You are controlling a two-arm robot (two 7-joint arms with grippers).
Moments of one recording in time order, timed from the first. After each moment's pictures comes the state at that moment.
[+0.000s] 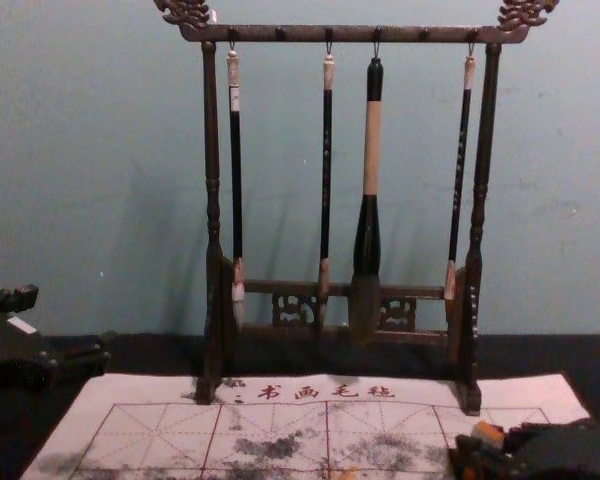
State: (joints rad) left arm -0.20 0.60 0.45 -1.41 -0.25 -0.12 0.03; right arm 0.05 0.37 -0.34 -1.61 0.22 0.24 0.30
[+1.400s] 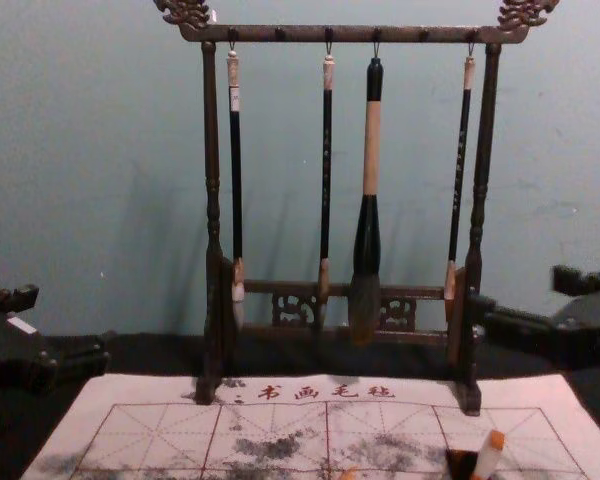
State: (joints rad) left arm -0.20 0.60 0.45 -1.41 -0.25 -0.12 0.03; right arm 0.03 0.35 -0.25 -1.67 0.21 0.04 0.24
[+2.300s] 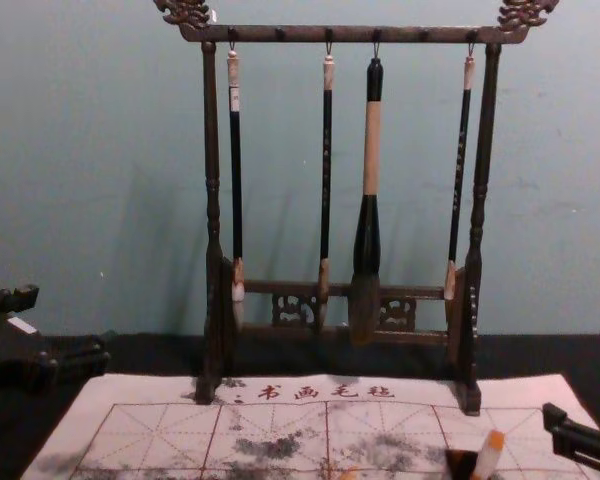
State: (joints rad) left arm -0.20 0.60 0.45 -1.41 -0.25 -0.12 0.03; right arm -0.04 0.28 -0.19 -1.52 0.09 -0.08 0.12
